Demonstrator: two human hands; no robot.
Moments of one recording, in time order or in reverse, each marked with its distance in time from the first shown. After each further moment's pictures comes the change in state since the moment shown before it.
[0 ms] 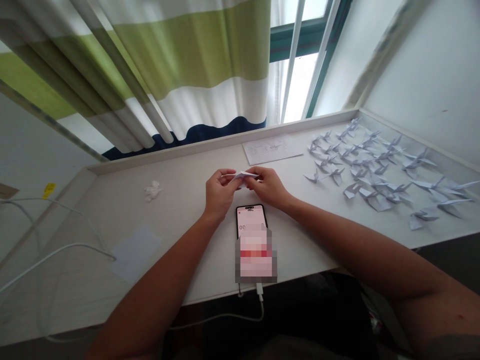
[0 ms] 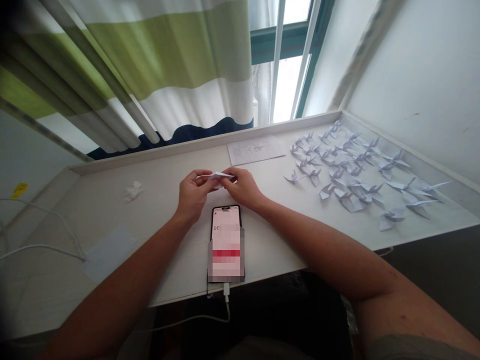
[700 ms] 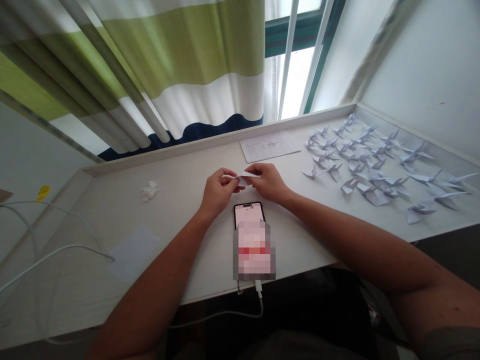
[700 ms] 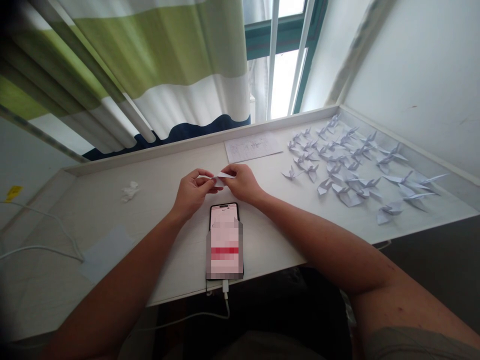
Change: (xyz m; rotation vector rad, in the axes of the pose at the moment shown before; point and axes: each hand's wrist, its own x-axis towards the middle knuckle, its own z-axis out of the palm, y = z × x) left_hand 0.006 -0.001 -0.011 0.150 -0.177 -0.019; right_hand 0.004 0.000 -0.005 0.007 0.050 0.065
